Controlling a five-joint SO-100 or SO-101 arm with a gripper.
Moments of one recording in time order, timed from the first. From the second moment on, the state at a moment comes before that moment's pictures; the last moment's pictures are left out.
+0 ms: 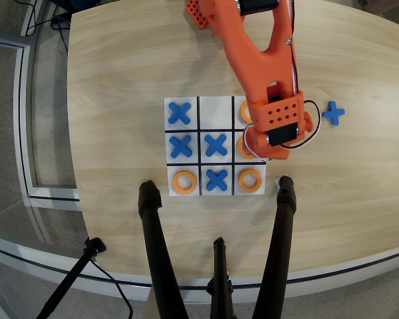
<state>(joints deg) -17.5 77.3 103.9 44.6 -67.7</state>
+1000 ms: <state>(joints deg) -9.7 151.7 147.6 55.5 -82.6</state>
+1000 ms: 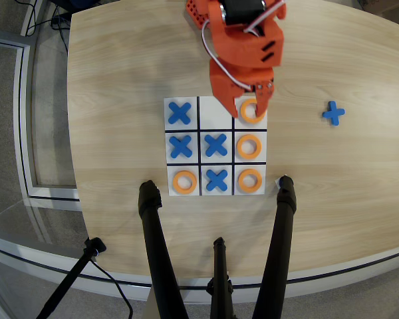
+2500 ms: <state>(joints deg) 60.0 193.4 180.4 74.7 -90.4</state>
